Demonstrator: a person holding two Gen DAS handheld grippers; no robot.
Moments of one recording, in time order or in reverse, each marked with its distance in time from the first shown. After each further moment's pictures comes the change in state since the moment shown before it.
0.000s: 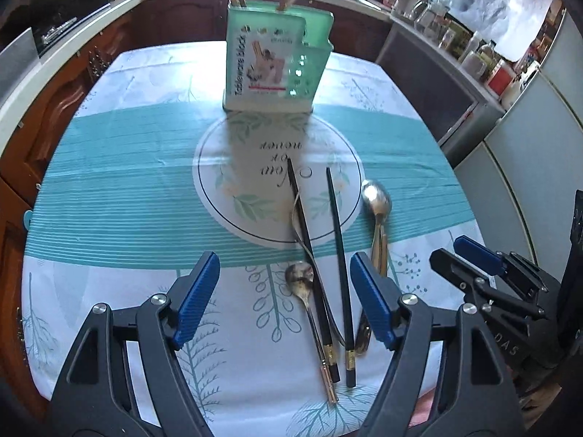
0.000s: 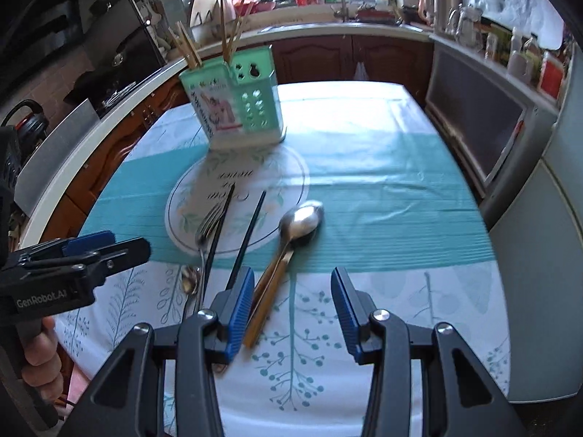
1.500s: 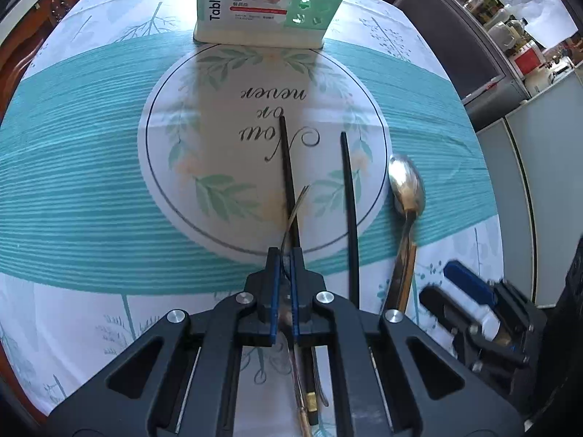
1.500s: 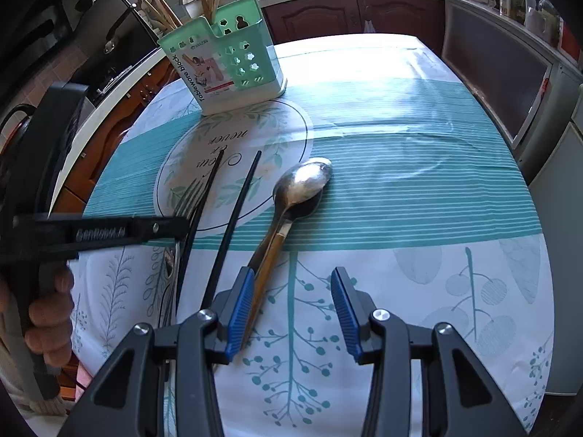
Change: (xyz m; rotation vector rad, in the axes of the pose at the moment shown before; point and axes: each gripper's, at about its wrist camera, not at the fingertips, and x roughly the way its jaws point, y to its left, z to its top) left arm 0.100 -0.004 0.032 -0.045 0.258 -0.036; right arm 0.049 -0.019 -0.005 0.064 0.129 0.096
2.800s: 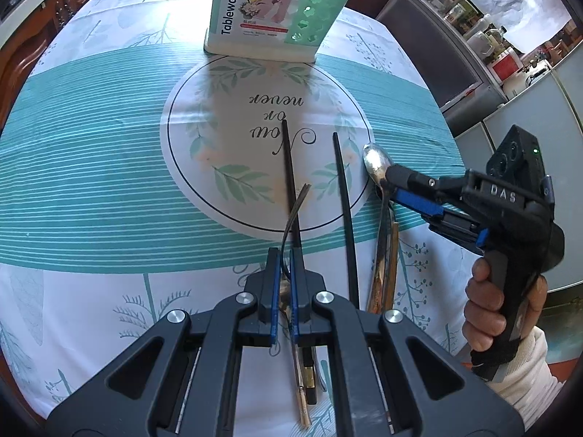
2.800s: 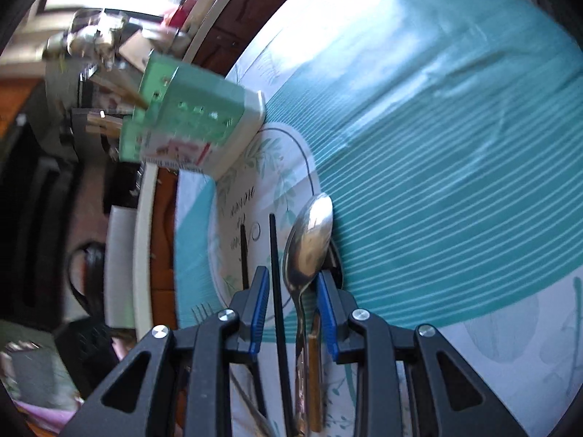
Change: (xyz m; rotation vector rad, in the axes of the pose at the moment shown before) left arm -0.033 0.021 -0.018 0.015 -0.056 -0.076; right arm 0.062 -0.069 0.044 0.517 0.086 0.478
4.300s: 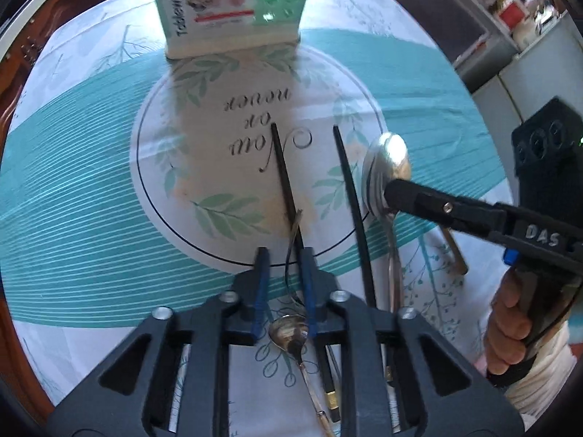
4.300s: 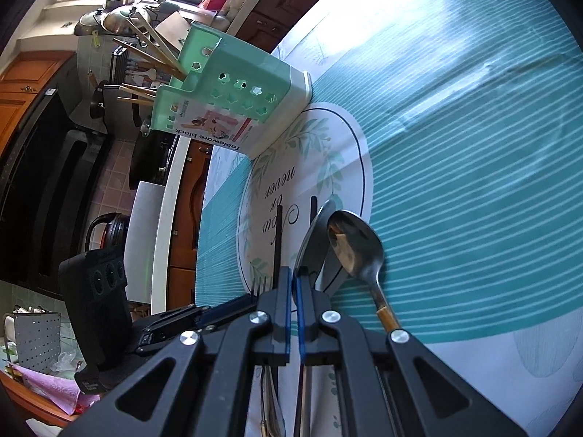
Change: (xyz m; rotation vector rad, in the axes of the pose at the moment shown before) left arm 0.033 -0.024 0.029 0.153 0.121 0.112; right arm 0.015 0.017 -0.007 -0.128 0.045 0.083
